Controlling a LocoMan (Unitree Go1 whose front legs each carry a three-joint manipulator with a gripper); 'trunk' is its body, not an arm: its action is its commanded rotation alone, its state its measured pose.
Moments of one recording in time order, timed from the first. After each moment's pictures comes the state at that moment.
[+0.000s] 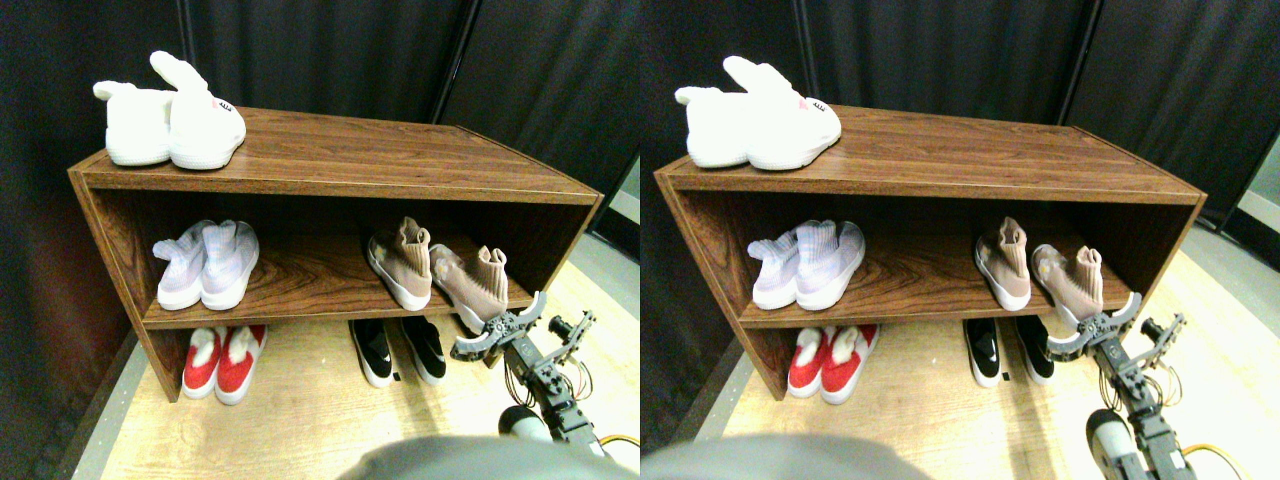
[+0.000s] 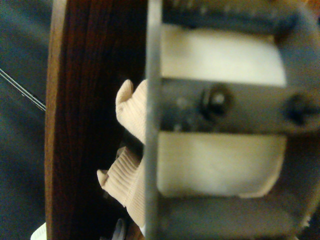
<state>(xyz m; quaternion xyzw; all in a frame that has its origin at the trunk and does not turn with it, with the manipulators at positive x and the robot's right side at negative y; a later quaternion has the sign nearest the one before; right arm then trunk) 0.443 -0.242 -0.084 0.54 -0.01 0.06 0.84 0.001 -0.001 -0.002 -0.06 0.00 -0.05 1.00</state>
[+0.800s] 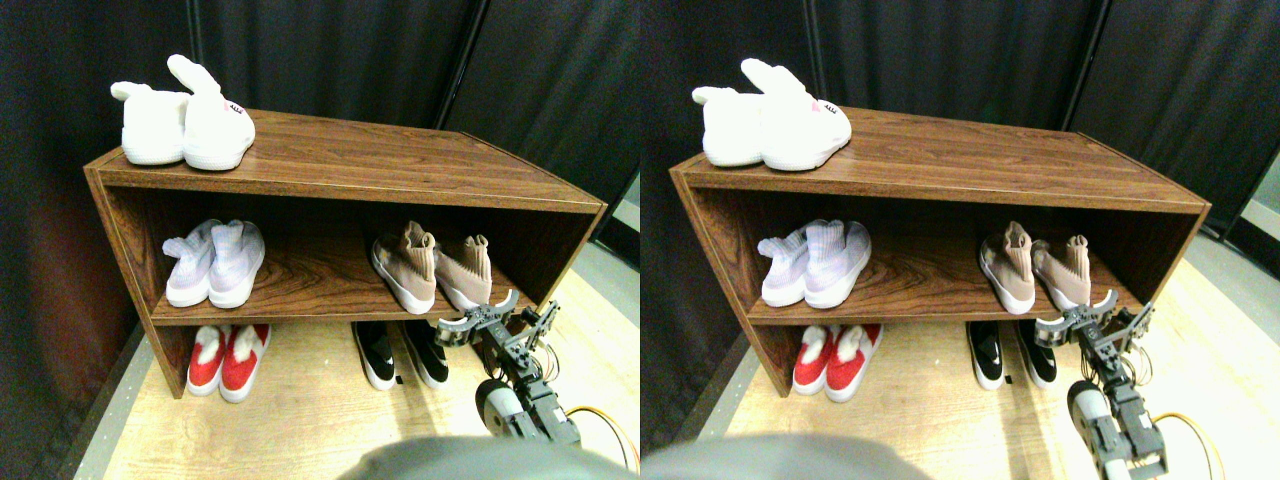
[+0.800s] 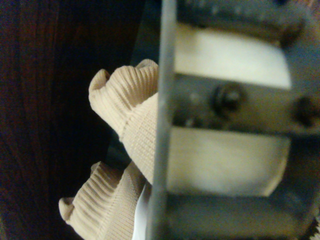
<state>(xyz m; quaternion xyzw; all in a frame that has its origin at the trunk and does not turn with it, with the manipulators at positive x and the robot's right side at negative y) 0.471 -0.241 -0.098 0.57 0.02 0.03 0.82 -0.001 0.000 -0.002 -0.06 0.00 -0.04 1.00</state>
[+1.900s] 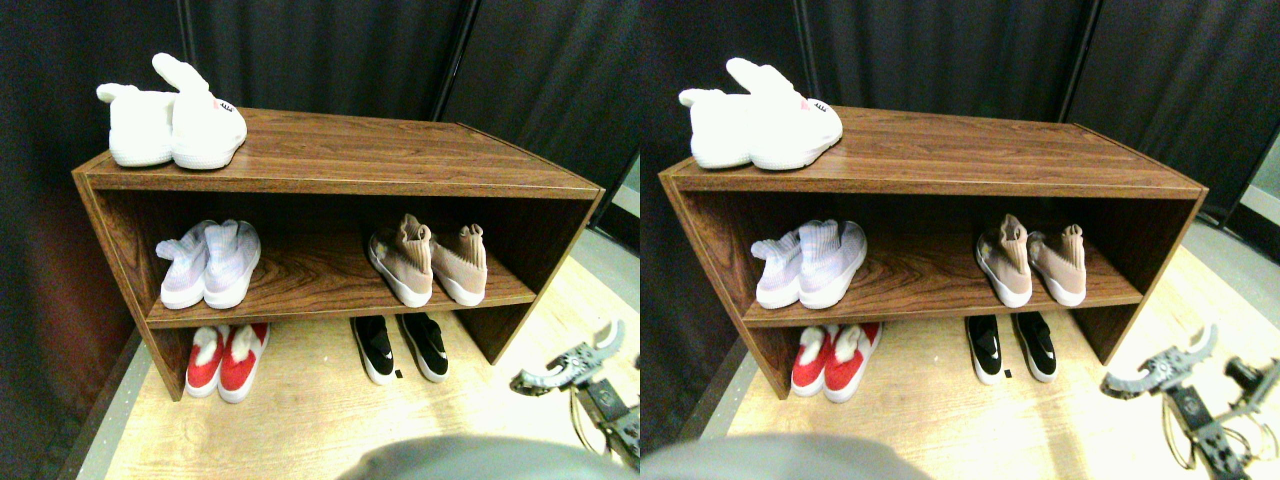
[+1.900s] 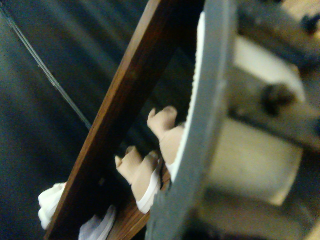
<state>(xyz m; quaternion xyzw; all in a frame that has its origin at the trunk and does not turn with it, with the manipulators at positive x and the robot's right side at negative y) 0.378 -0.287 -0.068 0.53 -0.06 0.07 0.84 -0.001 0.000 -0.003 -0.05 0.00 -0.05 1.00</state>
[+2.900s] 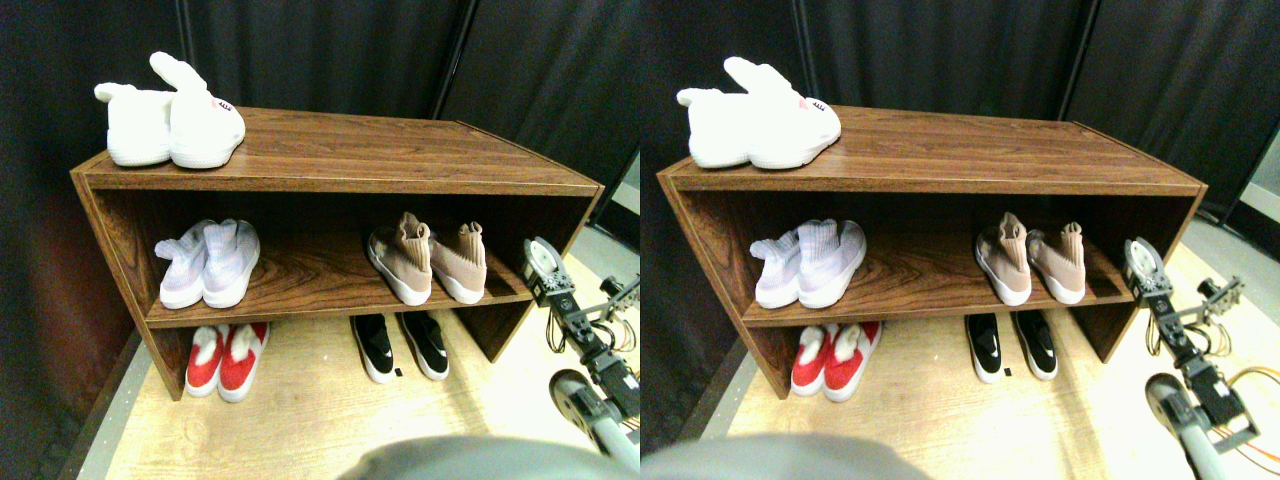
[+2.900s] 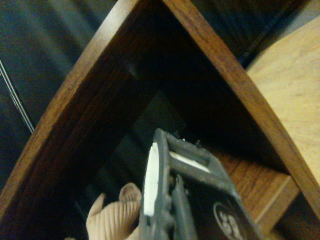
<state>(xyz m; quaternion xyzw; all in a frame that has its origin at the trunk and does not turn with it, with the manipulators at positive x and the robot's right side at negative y) 0.465 -0.336 -0.057 0.54 -0.16 0.00 0.83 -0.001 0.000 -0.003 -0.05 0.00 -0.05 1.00</state>
